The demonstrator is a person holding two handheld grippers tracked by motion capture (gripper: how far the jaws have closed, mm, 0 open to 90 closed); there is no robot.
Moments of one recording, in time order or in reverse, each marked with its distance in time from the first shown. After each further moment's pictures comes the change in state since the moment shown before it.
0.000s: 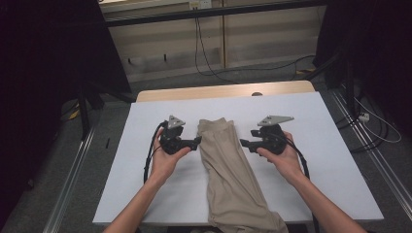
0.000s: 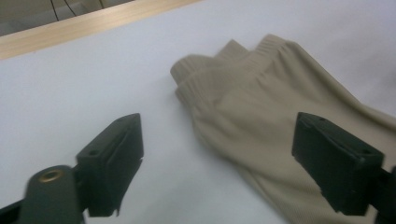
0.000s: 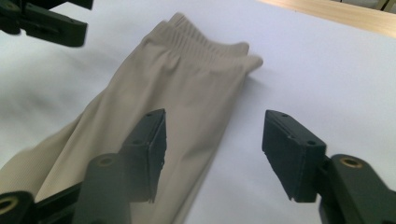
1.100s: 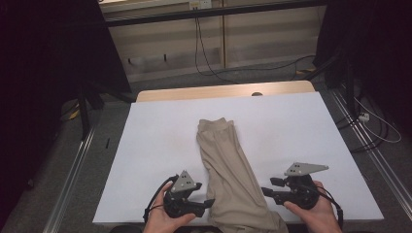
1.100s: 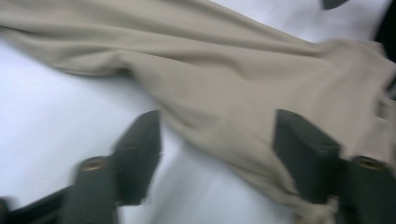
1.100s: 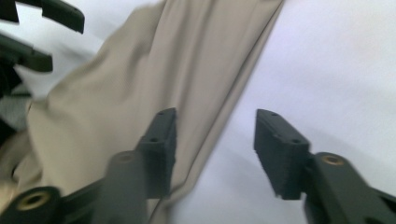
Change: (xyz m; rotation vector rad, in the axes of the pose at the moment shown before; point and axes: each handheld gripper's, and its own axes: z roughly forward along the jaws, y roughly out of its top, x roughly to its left) left arm -0.102 -0.091 -0.090 0.086 -0.297 0.096; right arm 0.055 -0.093 -0.101 0.099 0.079 0.084
